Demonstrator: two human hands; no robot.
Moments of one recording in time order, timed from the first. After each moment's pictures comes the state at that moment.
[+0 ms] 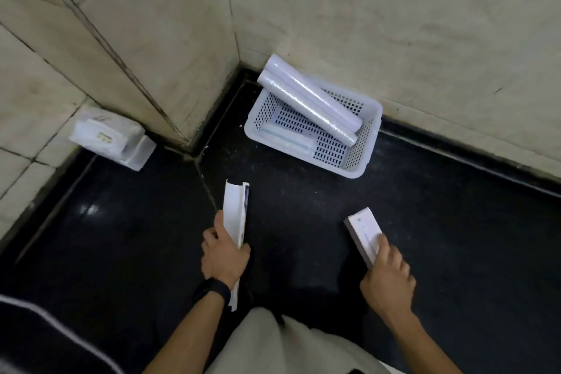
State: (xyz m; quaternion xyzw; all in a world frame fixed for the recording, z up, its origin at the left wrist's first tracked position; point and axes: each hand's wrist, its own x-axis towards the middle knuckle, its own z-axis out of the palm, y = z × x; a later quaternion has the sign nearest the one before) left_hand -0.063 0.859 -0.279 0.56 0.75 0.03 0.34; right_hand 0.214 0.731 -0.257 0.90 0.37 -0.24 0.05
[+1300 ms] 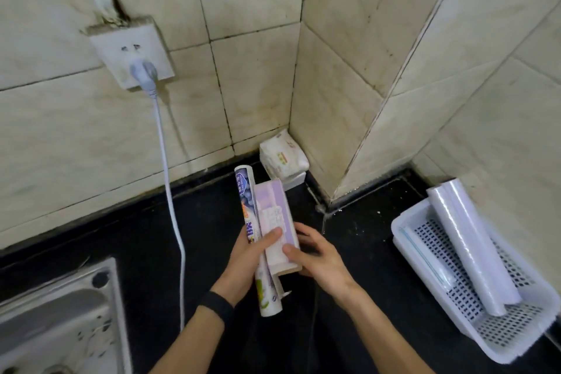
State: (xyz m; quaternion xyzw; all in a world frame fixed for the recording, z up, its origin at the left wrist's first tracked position) left_hand -0.217 0.899 -0.194 0.15 0.53 0.58 0.61; right_hand -0.054 0.956 -0.186 0.47 0.49 -0.71 -0.20
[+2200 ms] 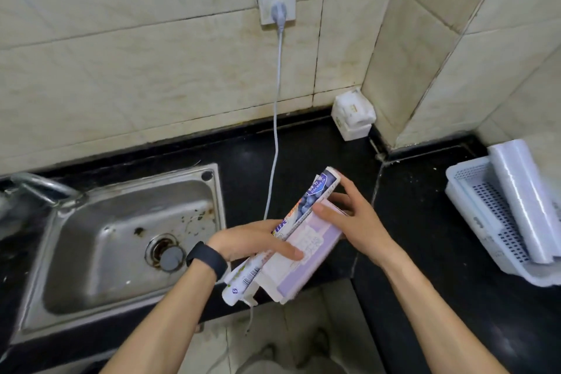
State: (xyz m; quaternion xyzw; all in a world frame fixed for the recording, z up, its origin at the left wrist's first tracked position) left_hand -0.232 0.655 -0.113 0.35 0.54 0.28 0.71; right_hand -0.040 0.782 -0.115 0.34 0.64 -0.66 -0.18
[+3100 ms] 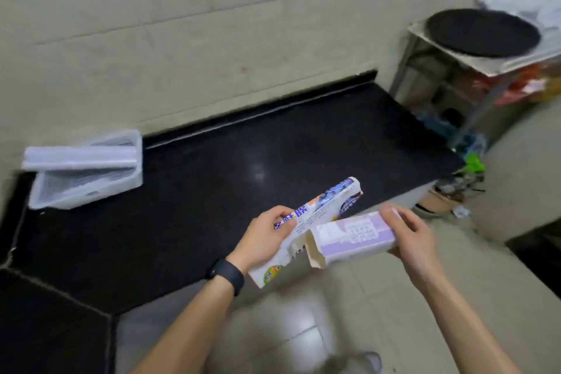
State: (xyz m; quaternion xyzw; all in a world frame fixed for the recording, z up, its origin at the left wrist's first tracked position) left_hand 0.203 0.495 -0.140 0.83 0.20 -0.04 0.51; right_hand 0.311 0.230 -0.142 0.73 -0.05 -0.15 -0.66
